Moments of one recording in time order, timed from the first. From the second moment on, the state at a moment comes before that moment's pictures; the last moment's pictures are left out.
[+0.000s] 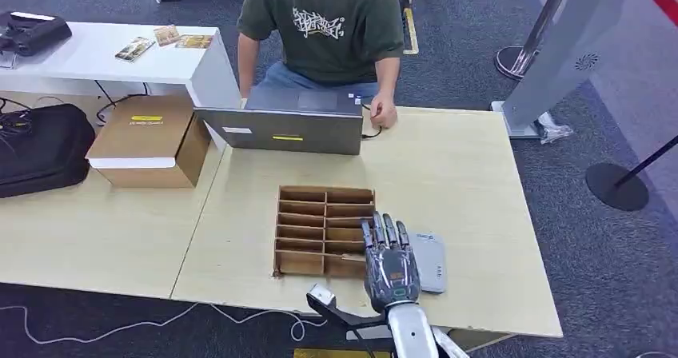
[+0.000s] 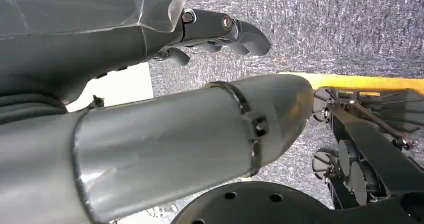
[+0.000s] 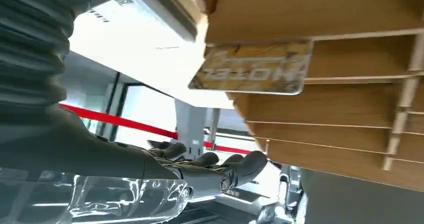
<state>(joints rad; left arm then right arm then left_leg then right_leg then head) -0.06 0.04 -1.50 -0.03 1.56 -0.18 -0.09 -0.08 -0.09 0.71 -1.39 1.57 -0.08 0.53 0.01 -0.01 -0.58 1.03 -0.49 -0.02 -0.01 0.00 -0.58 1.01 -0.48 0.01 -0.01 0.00</state>
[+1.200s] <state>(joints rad) -0.06 0.03 -1.50 -0.03 1.57 -0.17 -0.08 0.05 0.07 0.48 -1.47 1.57 -0.10 0.42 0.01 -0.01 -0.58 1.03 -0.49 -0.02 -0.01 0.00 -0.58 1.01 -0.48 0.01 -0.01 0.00</state>
